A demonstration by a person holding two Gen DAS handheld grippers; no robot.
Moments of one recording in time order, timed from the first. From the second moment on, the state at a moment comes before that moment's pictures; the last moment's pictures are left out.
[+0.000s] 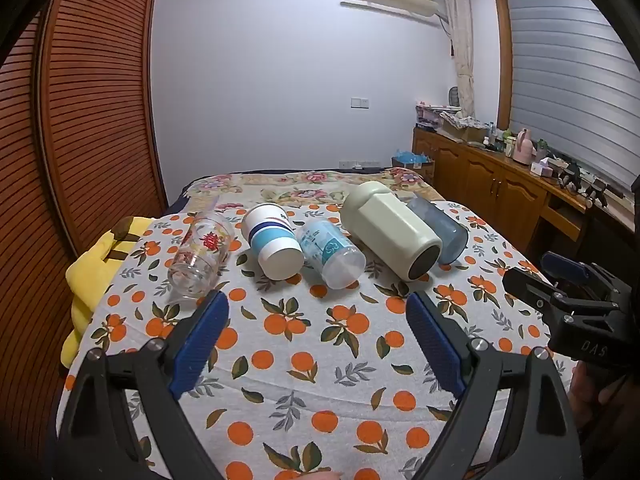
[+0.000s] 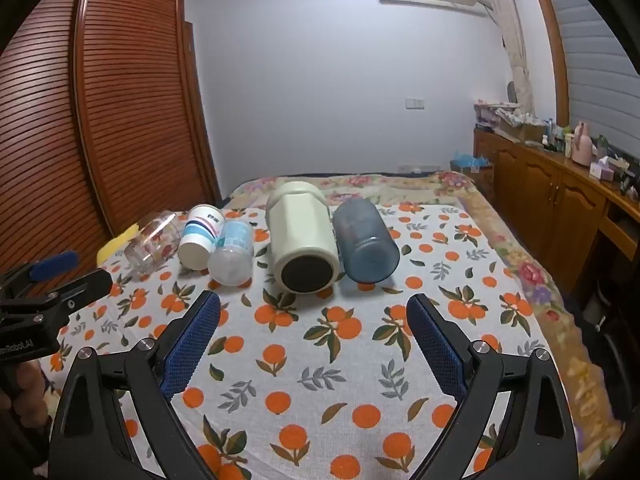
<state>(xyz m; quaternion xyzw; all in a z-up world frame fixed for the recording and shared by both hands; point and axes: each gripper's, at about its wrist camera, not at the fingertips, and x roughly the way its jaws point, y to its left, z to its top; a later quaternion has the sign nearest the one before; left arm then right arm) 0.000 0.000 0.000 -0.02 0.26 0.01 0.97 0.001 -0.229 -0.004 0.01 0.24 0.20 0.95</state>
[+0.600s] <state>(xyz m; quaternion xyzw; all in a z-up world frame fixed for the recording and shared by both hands) 0.000 0.000 0.000 -0.02 0.25 0.01 0.97 0.001 -0.229 -0.004 0.02 0.24 0.20 0.95</state>
